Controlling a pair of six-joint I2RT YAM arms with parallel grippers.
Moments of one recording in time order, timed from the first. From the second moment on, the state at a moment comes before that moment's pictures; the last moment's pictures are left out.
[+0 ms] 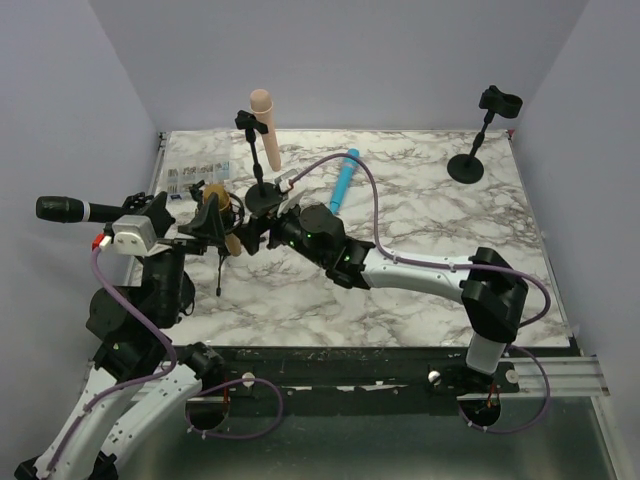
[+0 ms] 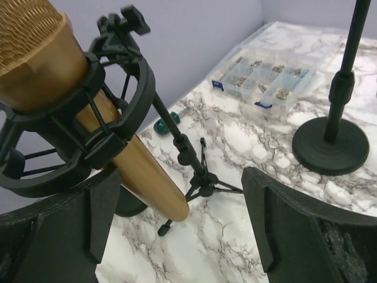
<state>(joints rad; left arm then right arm) -0.64 0.40 0.82 0.03 -0.46 0.01 1.10 1.80 1.26 0.52 0.19 0.30</state>
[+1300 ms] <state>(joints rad) -0.59 0.21 0.74 0.06 -0.55 0.13 1.10 1.70 1.64 0.08 0.16 0.25</state>
